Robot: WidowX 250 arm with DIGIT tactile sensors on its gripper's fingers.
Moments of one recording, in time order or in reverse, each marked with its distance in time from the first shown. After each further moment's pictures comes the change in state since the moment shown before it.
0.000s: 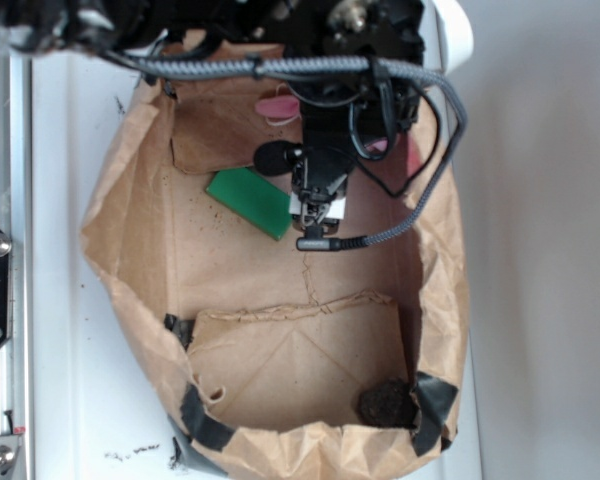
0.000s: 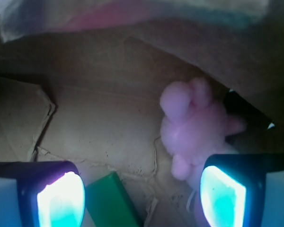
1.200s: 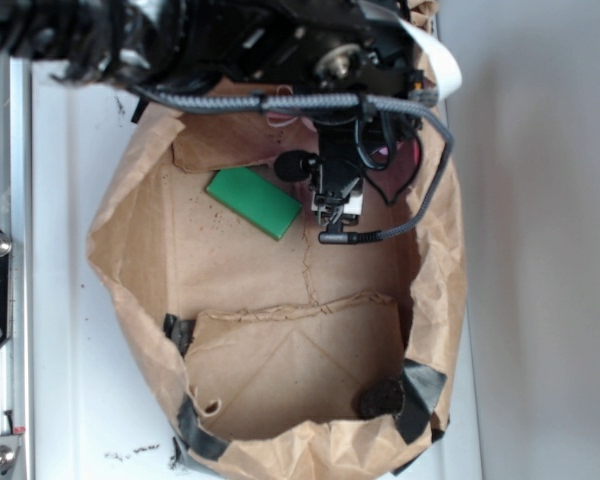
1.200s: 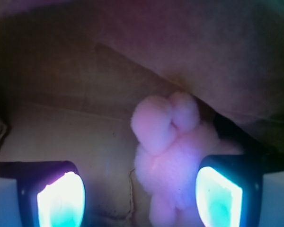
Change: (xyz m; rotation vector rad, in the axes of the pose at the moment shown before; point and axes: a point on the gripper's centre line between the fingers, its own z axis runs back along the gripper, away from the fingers) arm 0.007 0.005 -0.030 0.096 -0.096 -0.015
